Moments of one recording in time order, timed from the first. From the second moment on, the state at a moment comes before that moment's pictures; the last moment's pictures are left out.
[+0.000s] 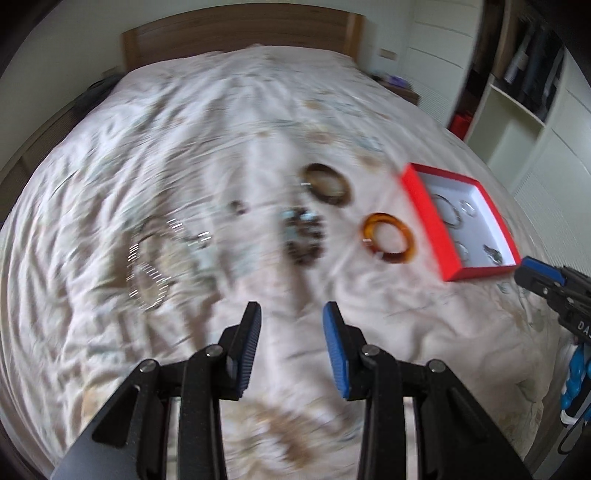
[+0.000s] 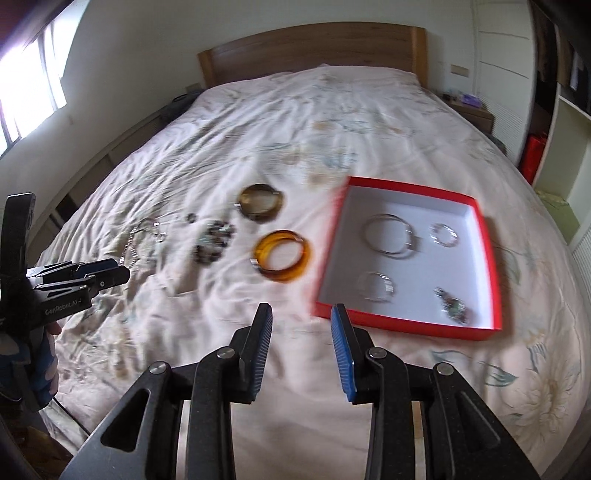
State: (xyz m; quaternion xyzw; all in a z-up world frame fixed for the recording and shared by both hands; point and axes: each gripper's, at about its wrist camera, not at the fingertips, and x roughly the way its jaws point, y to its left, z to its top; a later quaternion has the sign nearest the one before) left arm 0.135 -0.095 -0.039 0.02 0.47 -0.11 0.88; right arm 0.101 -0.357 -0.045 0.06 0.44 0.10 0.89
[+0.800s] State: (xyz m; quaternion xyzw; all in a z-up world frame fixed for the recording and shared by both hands) left arm 0.131 0.019 -0.076 -0.08 0.47 -0.05 0.88; right arm 0.136 -0.277 -0.082 0.05 0.49 0.17 0.85
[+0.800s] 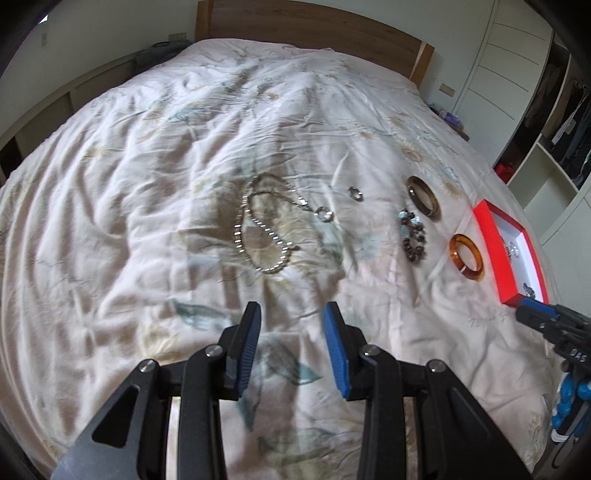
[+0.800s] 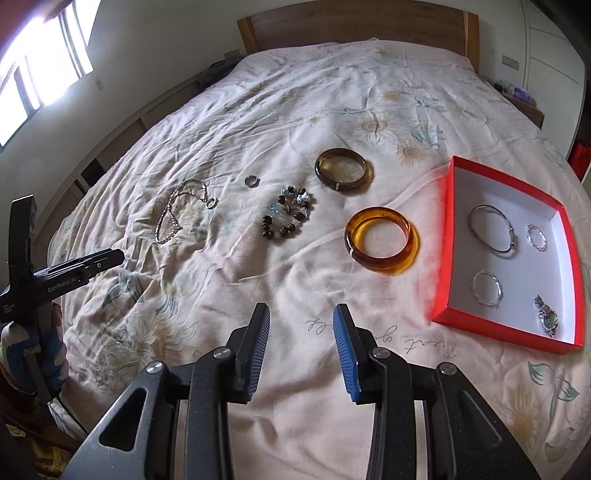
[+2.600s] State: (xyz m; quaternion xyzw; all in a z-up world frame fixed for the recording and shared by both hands) left arm 0.244 -0.024 -0.121 -0.11 0.50 -0.04 0.86; right arm 0.231 -0.275 -0.137 0.08 0.52 0.21 0.82
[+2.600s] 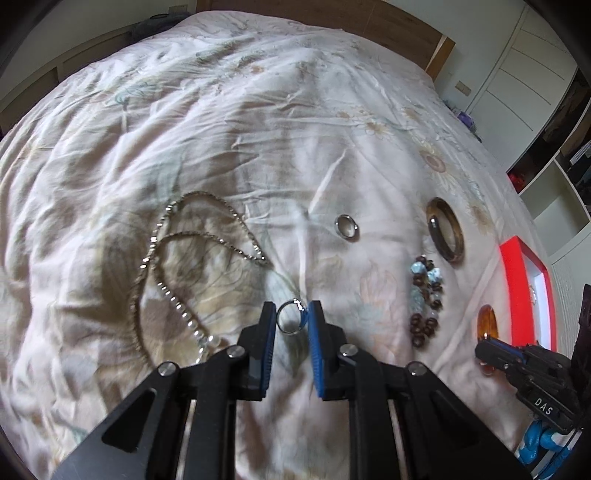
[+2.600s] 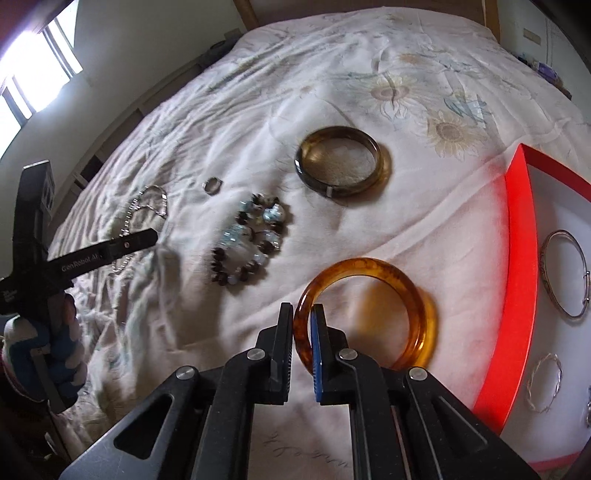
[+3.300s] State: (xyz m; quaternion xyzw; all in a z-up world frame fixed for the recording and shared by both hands) left arm 0.169 -0.032 -0.052 -0.11 0.46 -0.07 0.88; right arm 0.151 -0.286 -0.057 0.11 0.44 0.21 0.86
